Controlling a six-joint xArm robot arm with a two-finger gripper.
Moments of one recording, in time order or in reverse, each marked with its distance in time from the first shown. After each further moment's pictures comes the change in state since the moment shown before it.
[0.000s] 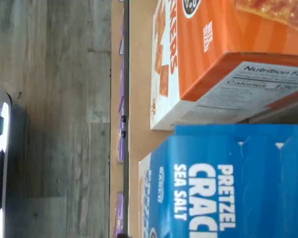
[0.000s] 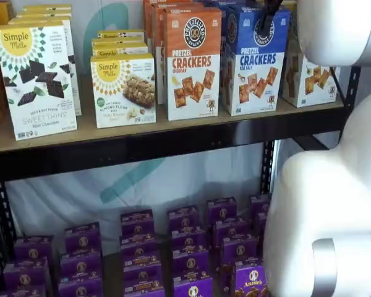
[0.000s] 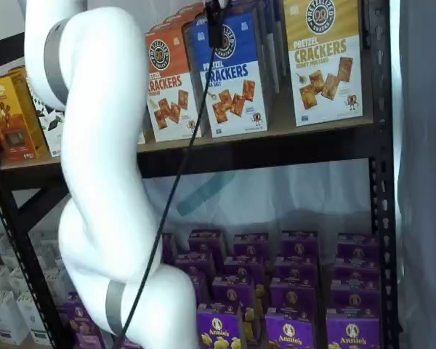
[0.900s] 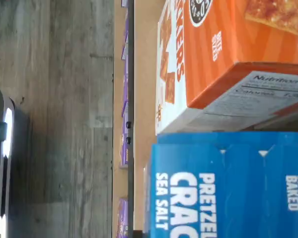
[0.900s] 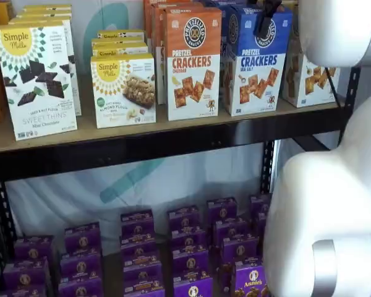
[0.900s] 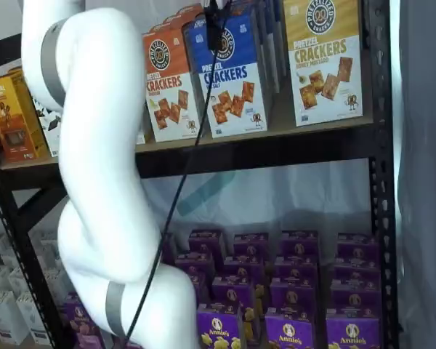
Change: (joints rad) arm 0.000 -0.015 0.018 0.014 0.004 0.005
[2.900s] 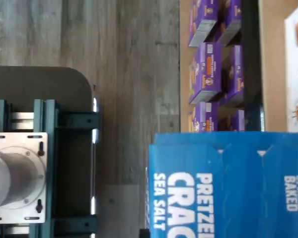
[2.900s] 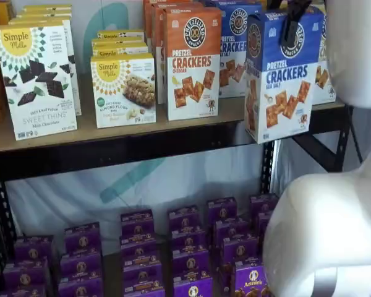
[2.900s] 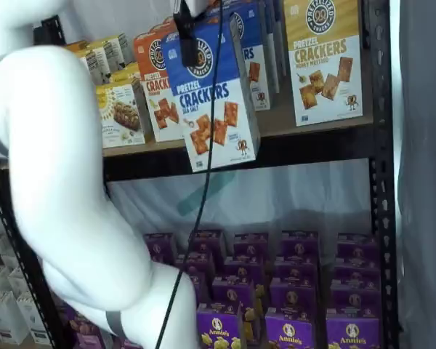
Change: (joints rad) arm -0.003 -0.305 0.206 -0.074 0.199 -0.012
